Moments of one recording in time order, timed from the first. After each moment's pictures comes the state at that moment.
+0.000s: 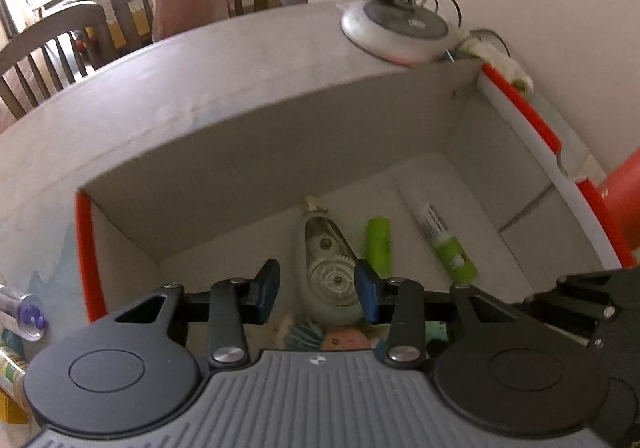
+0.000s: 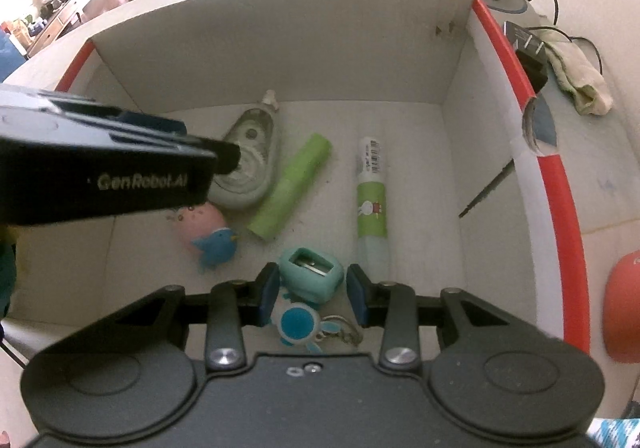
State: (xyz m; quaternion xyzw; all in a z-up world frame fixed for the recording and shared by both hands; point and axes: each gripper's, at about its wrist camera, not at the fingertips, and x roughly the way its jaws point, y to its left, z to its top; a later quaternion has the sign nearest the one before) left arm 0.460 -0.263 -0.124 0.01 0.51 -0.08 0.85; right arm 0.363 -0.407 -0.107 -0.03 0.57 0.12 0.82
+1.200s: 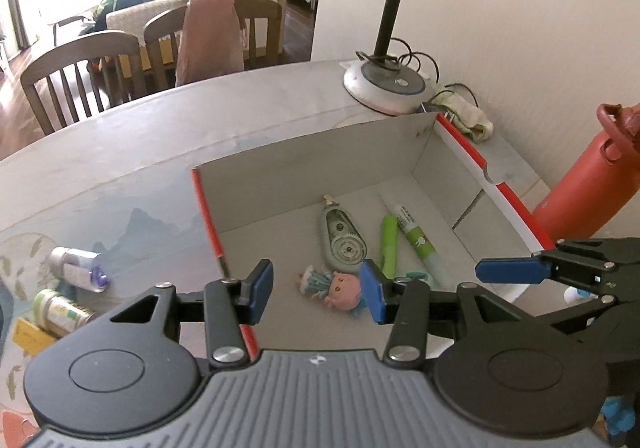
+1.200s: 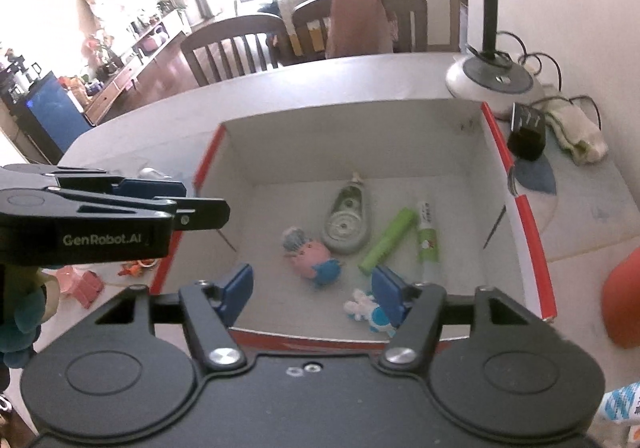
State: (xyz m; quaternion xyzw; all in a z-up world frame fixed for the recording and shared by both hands) left arm 0.364 -0.215 -0.042 -0.02 0.44 -0.09 0.89; right arm 0.292 -0.397 -0.021 0.02 0.46 0.18 0.87
